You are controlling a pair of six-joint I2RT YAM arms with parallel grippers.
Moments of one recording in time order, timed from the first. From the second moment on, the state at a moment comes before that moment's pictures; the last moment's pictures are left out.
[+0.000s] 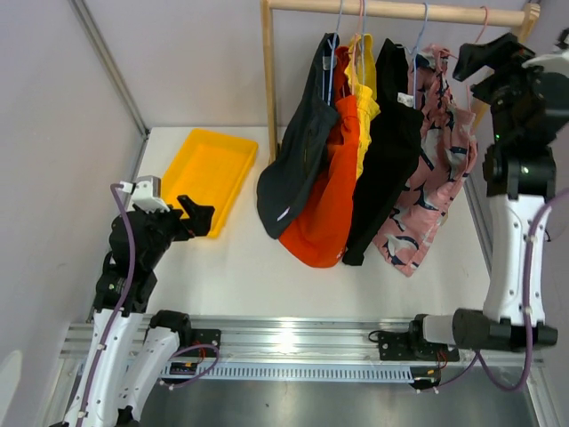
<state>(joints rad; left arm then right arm) -0.13 0.57 0.80 -0.49 0.11 -0.36 -0.08 1.29 1.85 -0.28 0.01 0.45</state>
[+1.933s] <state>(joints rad) -1.05 0.94 1.21 -0.41 -0.03 -0.27 0.01 1.08 1.69 -0.56 0.08 0.36</state>
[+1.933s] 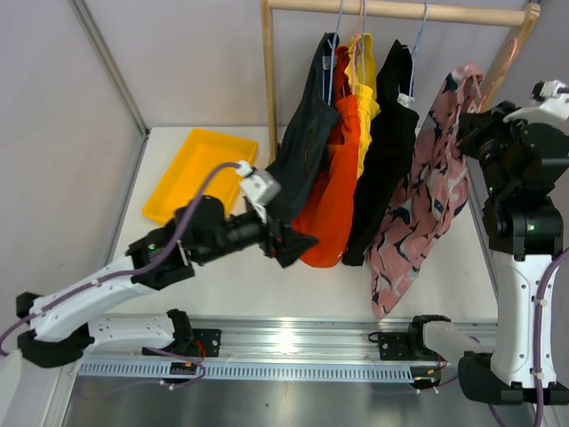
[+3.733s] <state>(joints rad) -1.65 1.48 1.31 -0.04 -0.40 -0.19 0.20 1.02 1.61 -0.74 0.29 0.46</state>
